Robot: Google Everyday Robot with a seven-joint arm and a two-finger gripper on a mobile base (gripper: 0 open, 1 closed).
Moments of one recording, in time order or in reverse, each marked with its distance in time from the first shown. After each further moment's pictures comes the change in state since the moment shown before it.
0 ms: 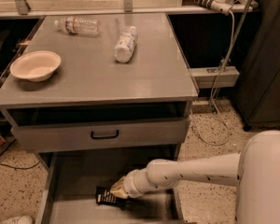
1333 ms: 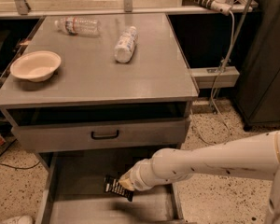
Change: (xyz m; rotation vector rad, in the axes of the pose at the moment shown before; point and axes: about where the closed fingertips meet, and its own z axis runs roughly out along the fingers) arm -0.043 0.014 -0.105 0.156 0.106 0.143
